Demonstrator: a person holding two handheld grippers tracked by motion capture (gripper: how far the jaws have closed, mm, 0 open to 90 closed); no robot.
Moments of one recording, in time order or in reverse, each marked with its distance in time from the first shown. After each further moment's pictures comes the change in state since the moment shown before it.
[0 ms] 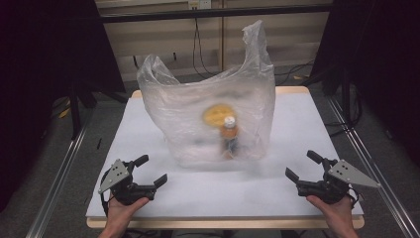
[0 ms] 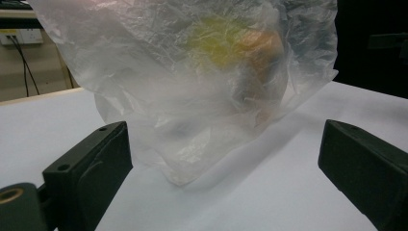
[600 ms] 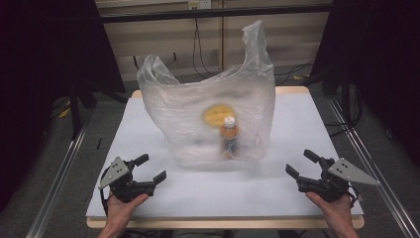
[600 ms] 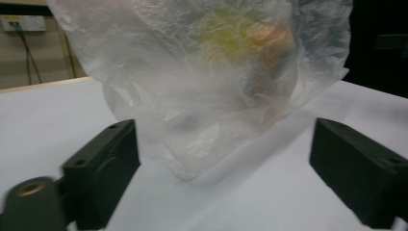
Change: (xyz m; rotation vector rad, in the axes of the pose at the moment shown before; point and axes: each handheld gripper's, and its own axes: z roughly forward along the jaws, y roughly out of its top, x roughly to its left) left arm 0.004 0.000 0.003 0.025 0.006 -0.033; right arm -0.004 -0.001 0.002 0.010 0.016 0.013
